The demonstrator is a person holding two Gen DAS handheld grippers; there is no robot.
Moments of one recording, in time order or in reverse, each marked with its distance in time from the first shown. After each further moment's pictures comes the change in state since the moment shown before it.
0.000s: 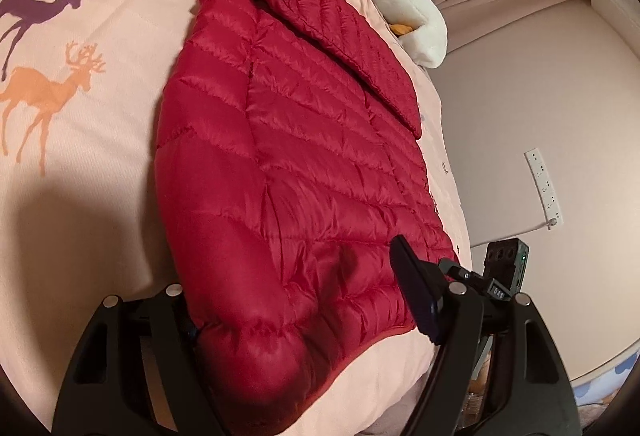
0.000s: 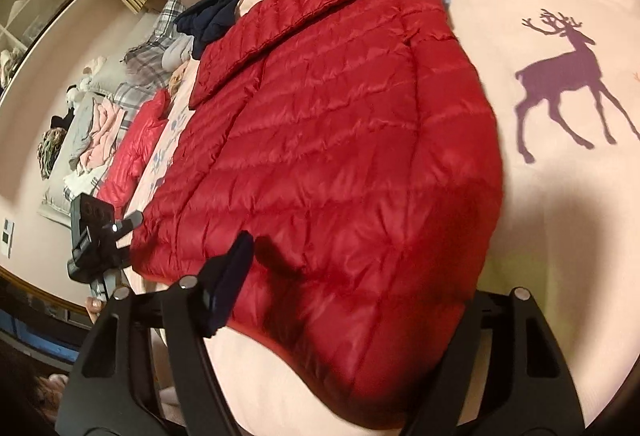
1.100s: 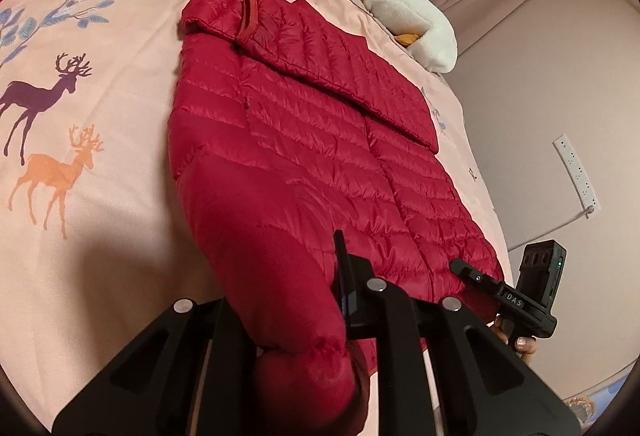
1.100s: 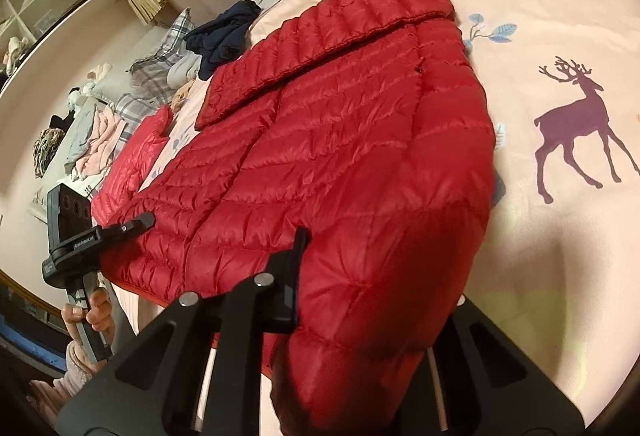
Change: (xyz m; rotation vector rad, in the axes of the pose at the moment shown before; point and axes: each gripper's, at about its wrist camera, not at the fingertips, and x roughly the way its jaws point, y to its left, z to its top) left arm -0.010 -0.035 0.008 0.119 -0.091 0.158; right arm -0.005 0.020 -0.006 -0.071 -0.130 -0.029
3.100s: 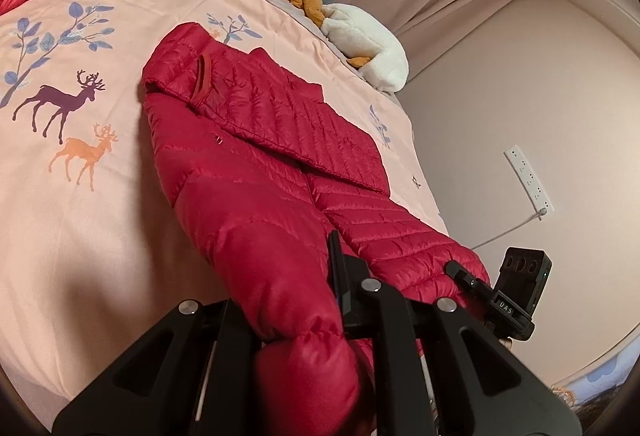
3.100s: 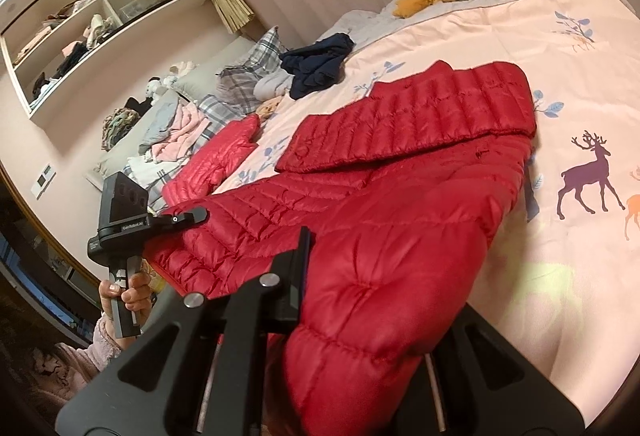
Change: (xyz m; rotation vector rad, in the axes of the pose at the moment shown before) left arm -0.057 -0.023 0.024 0.011 -0.060 -0.142; right arm -0.082 0.033 0.025 -0.202 -0.093 0.244
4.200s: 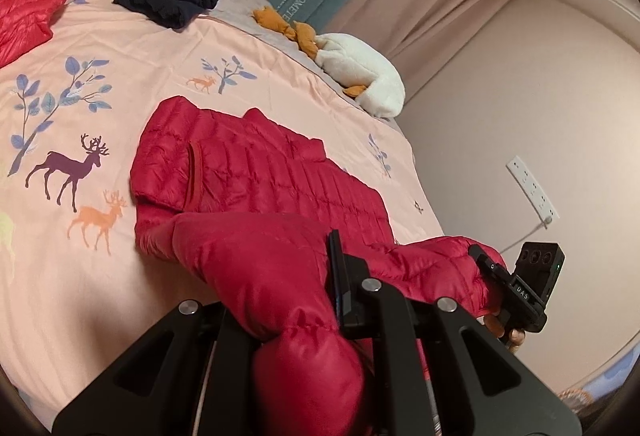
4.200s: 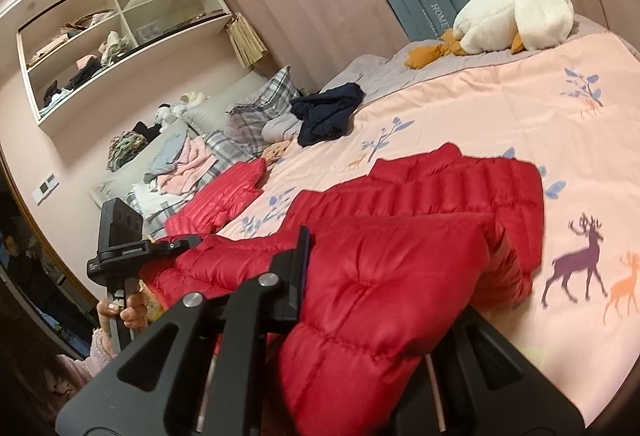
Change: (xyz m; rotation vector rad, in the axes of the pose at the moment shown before) left arm 0.007 0.008 0.087 0.066 -0.068 0.014; right arm -0.011 0.007 0.060 -0.070 -0.138 0.007
